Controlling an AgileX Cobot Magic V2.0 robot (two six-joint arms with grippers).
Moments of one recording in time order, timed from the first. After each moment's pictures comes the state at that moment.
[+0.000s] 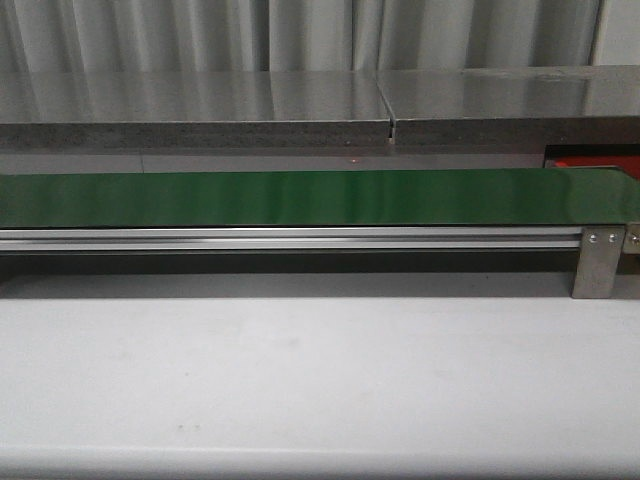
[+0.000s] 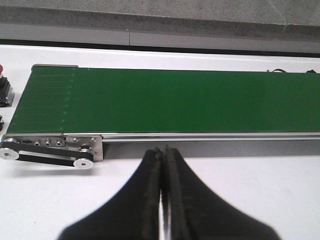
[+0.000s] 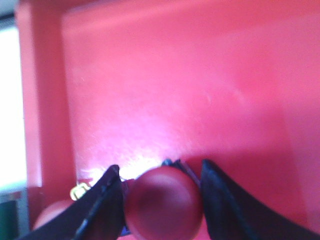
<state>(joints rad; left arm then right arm) -0.01 0.63 -0.61 -0.31 0.53 0.31 -0.43 2.18 -1.84 0.42 0.75 -0.35</state>
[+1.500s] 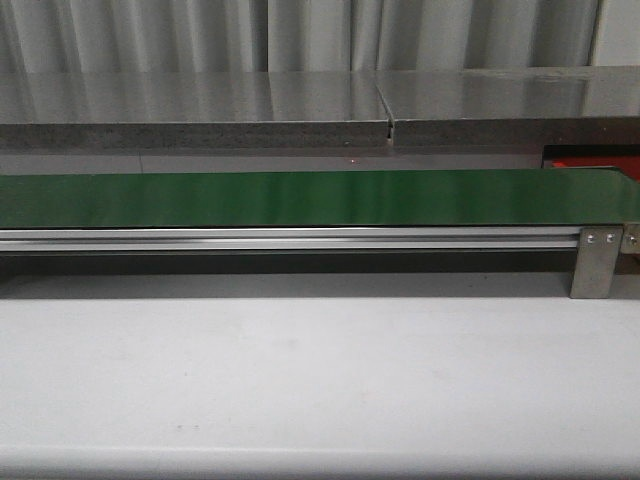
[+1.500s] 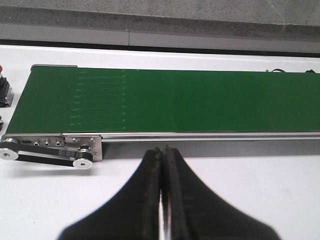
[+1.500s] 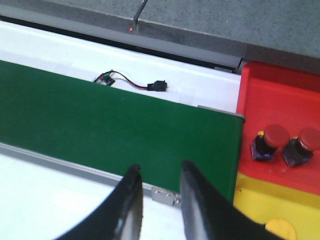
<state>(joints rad) -0.01 0.63 -0.61 -0.31 0.53 0.31 -0.10 1.05 -1.03 0.42 0.70 -0.47</state>
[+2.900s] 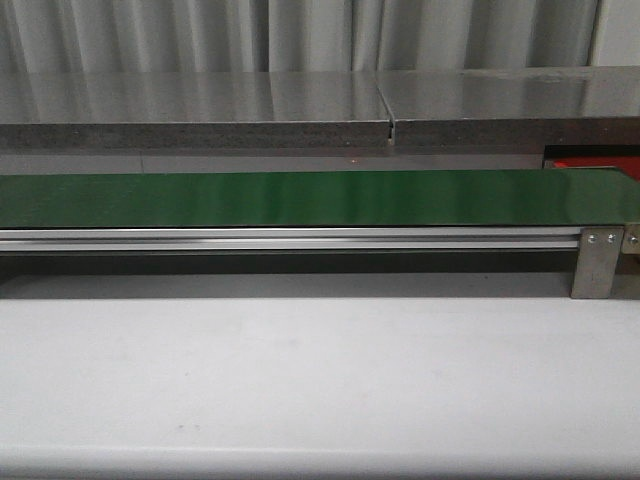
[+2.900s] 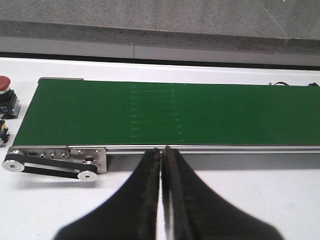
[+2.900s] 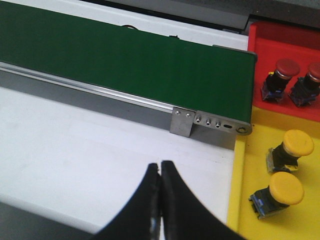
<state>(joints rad) -0.01 0.63 -0.61 -0.31 0.49 0.31 -0.10 0.55 -0.59 0.42 0.68 -0.48</state>
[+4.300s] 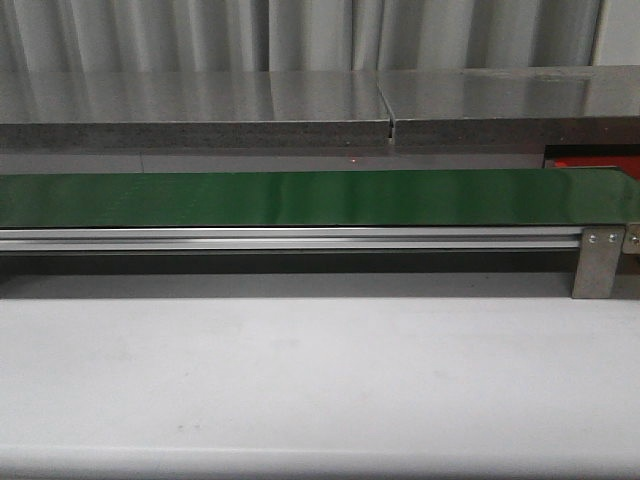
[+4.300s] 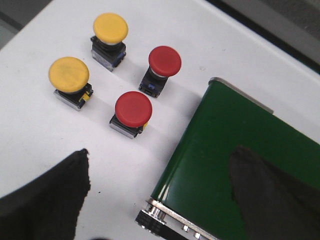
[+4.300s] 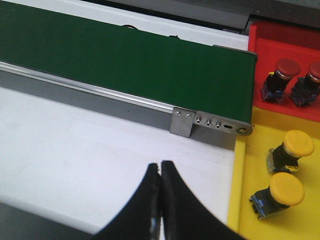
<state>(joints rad) 0.47 1.71 -1.42 -0.27 0.73 0.13 -0.10 0.55 -0.59 0.42 0.68 -0.48</state>
